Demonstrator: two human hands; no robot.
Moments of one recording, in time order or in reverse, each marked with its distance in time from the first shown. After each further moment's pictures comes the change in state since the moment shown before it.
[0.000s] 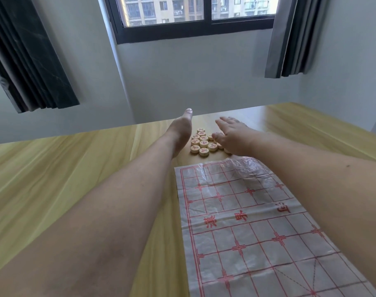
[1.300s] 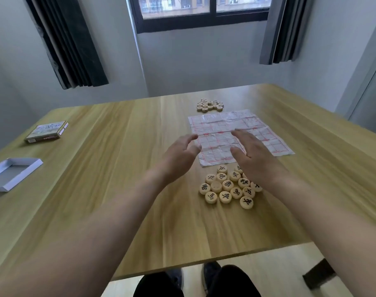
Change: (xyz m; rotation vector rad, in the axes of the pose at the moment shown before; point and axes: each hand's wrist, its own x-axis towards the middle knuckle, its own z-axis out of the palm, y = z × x) left_hand -0.375 -0.033 -0.045 0.322 -0.106 0.218; right_hand -0.378 -0.076 -0.004 0.416 0.215 -0.038
